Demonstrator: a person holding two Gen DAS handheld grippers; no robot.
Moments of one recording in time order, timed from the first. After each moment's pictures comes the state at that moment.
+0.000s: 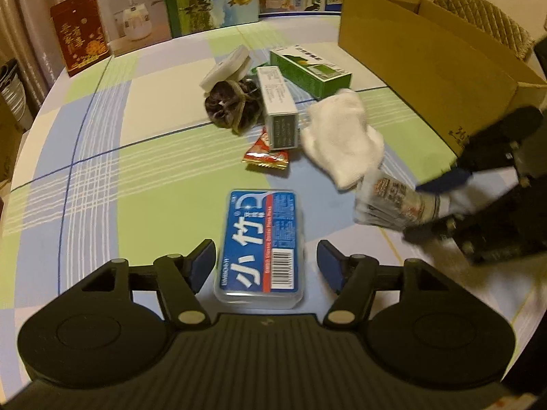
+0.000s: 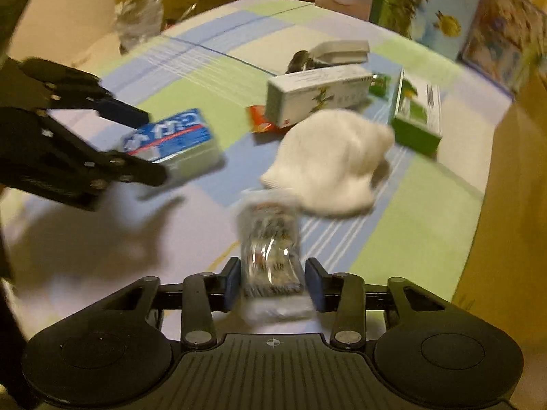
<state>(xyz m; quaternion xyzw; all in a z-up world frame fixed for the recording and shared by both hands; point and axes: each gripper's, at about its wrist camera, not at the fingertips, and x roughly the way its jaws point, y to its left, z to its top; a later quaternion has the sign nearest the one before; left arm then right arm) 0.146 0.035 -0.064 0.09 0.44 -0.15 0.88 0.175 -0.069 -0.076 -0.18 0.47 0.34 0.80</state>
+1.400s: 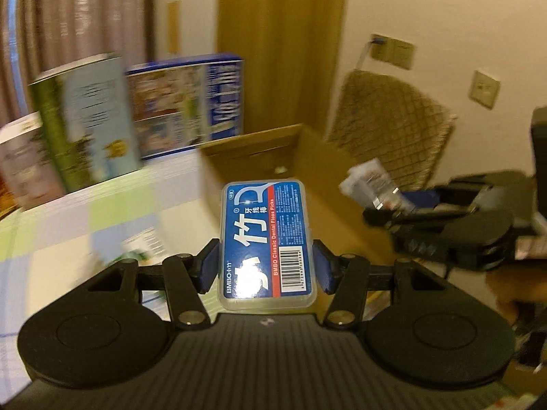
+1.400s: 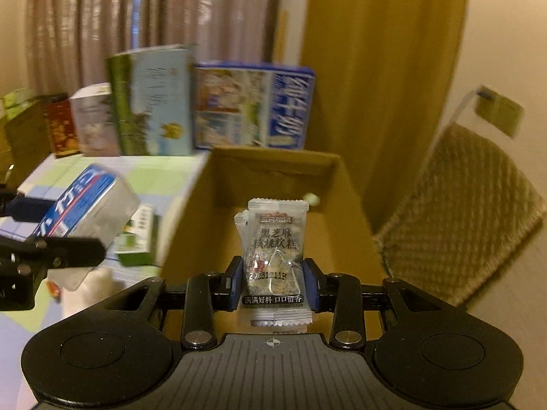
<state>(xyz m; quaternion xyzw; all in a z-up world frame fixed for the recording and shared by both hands) 0.202 -0.116 0.086 0.06 0.32 -0.27 0.91 0.183 -0.243 0.073 -0.05 0.33 0.03 0.94</state>
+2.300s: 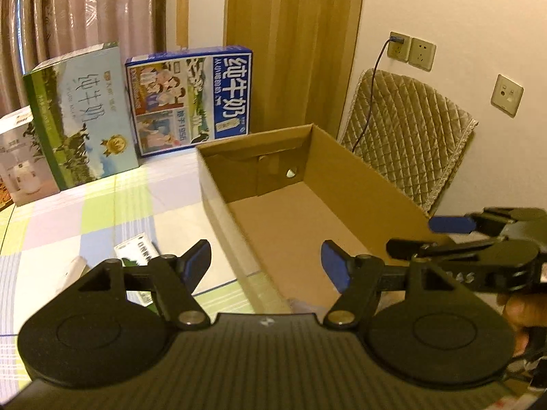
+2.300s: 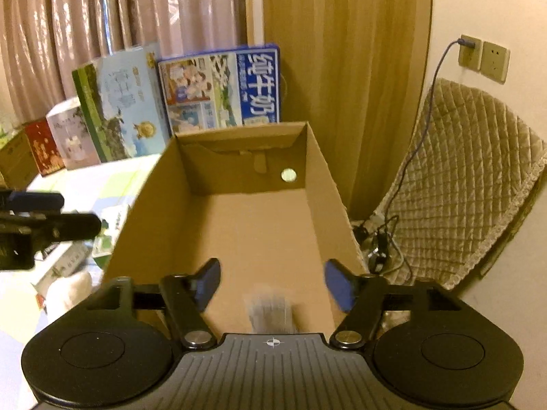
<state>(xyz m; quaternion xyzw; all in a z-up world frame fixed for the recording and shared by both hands) 0.242 -0.096 0.073 0.05 0.33 -0.23 0.91 0.197 -0.287 0.052 0.01 0.34 0.02 0.94</state>
